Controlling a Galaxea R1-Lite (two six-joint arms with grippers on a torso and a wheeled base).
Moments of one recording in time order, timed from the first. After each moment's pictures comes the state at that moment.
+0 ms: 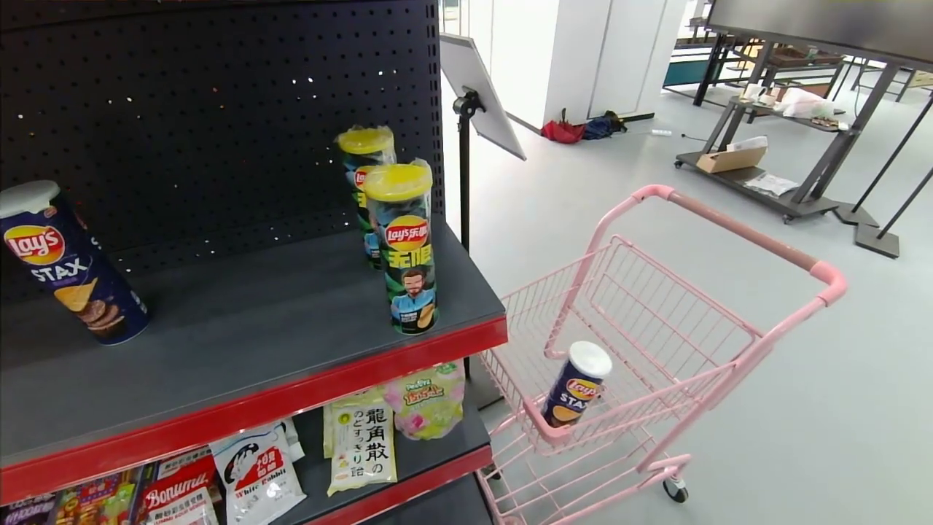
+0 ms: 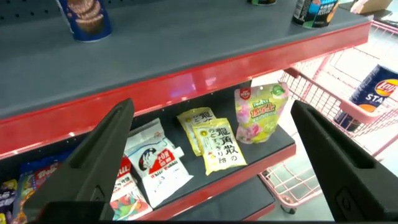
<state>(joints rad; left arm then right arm) 0.00 0.00 0.00 0.00 -0.07 0.01 0.00 0.00 0.00 0.00 0.02 0.01</state>
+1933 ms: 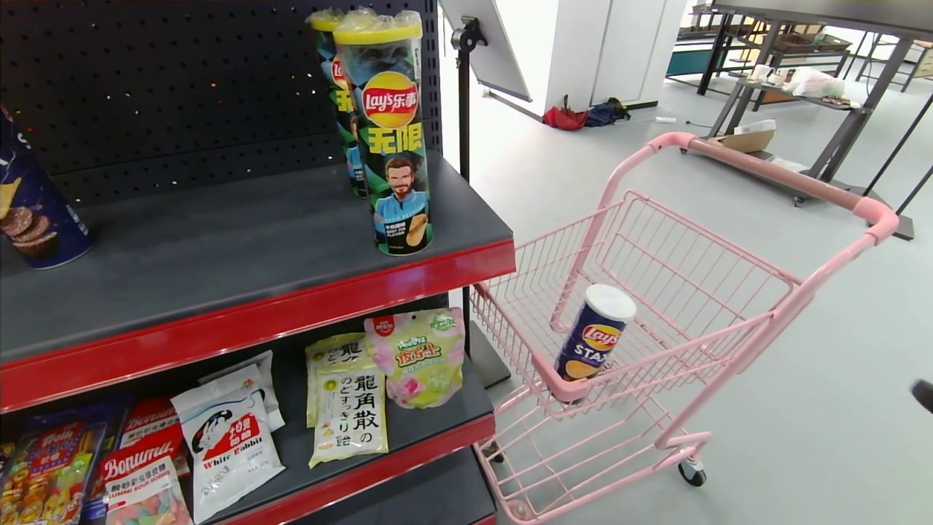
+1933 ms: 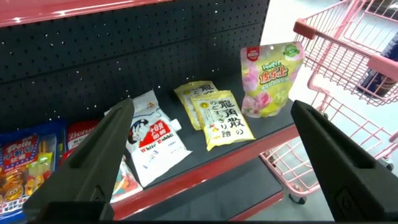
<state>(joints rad) 0.00 0.00 0.00 0.00 -0.07 0.01 0.11 0.67 -0.42 -0.16 0.16 0.10</state>
